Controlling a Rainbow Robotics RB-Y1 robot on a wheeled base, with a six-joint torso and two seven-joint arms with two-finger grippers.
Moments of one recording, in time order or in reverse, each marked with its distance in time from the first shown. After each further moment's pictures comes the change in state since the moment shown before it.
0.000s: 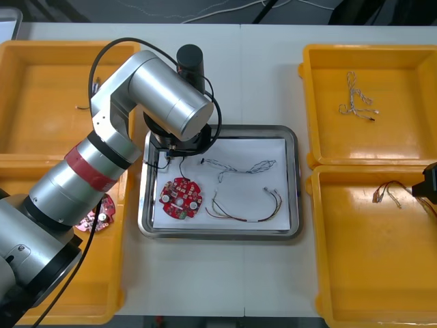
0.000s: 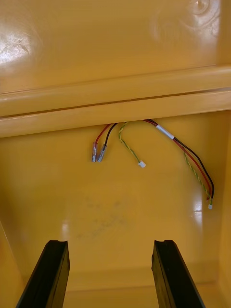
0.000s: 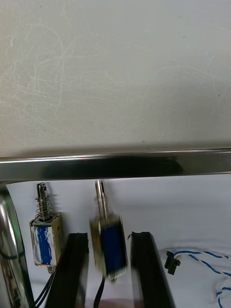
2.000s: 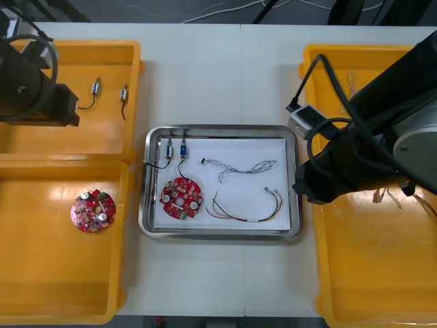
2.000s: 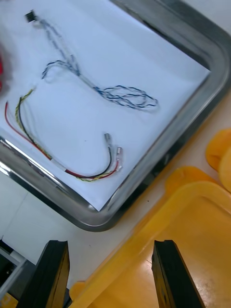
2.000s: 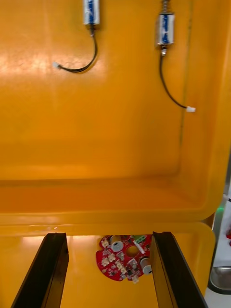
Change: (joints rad) right arm -0.405 0.072 0.608 -0.080 -0.059 0.000 0.059; left arm 0.196 0.452 0.517 -0.384 0.385 0.287 -0.283
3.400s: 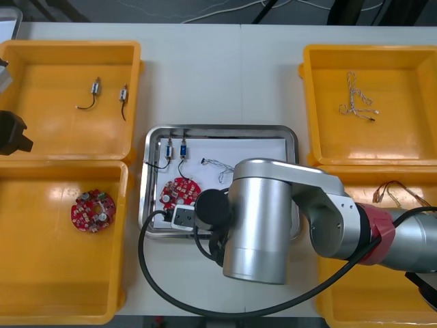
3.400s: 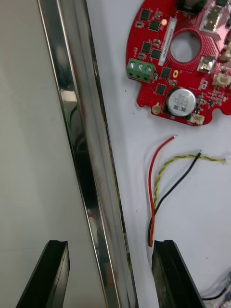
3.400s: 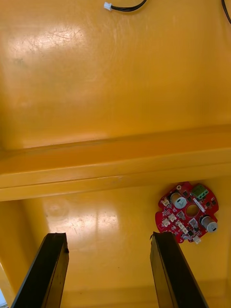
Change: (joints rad) right arm -0.263 0.174 0.810 0.219 0.338 -0.235 0.235; left arm 0.221 0.082 0.207 -0.082 0.090 0.000 -0.242
